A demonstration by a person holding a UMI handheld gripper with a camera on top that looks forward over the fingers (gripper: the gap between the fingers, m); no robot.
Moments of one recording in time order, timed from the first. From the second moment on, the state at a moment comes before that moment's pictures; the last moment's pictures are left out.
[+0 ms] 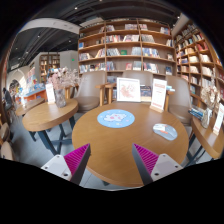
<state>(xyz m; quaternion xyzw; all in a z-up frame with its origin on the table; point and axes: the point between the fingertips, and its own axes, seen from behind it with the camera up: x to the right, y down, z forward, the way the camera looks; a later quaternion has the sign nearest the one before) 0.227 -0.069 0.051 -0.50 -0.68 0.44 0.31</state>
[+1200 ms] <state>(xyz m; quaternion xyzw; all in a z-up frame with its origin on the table) 0.094 0.169 0.006 -0.61 -0.62 0.32 0.37</state>
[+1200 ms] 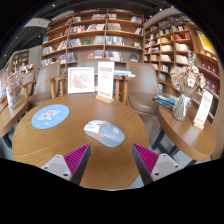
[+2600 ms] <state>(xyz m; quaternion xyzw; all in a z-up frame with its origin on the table) -0.061 0.193 -0.015 -0.66 -0.62 0.27 0.32</state>
